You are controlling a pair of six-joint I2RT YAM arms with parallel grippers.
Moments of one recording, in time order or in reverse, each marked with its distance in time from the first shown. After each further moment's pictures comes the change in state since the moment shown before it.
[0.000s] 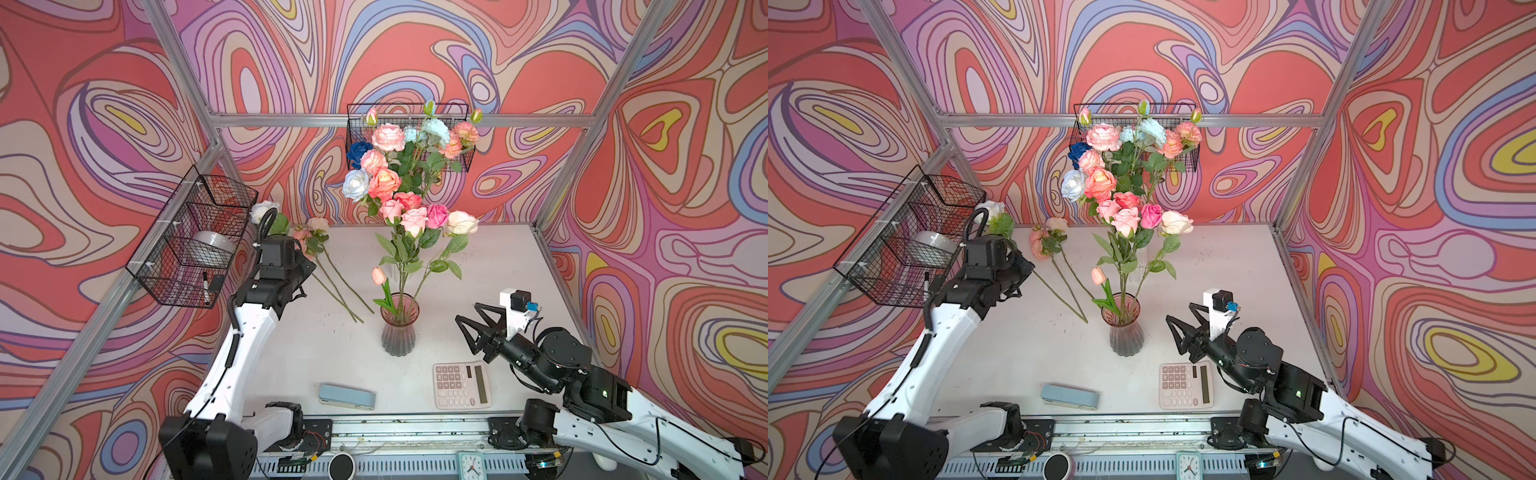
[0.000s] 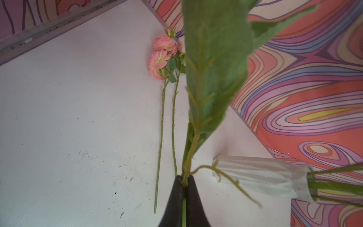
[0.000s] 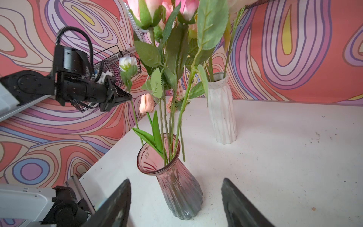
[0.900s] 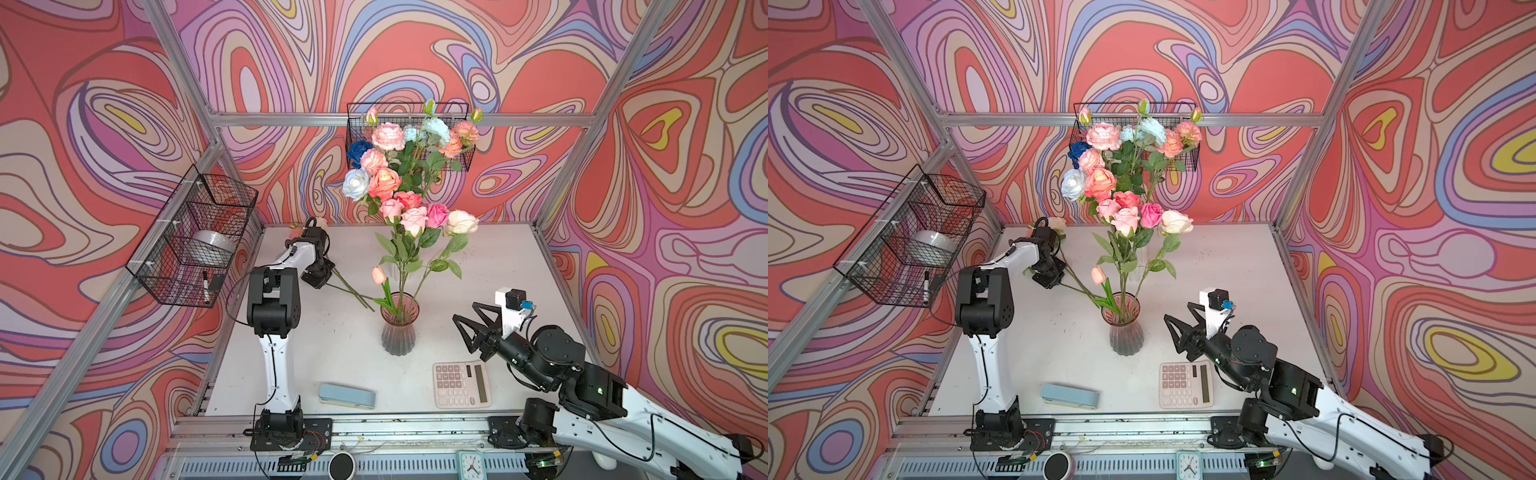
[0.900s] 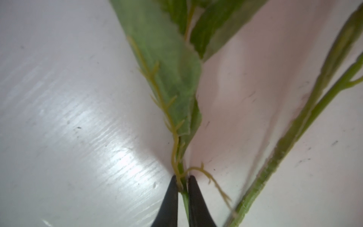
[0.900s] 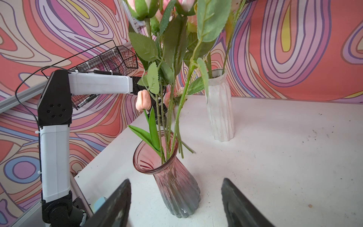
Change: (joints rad) left arm 0.039 1.037 0.516 -0.218 0.080 -0.210; right arm 0.000 0.014 -0.005 0.001 0.017 -0.002
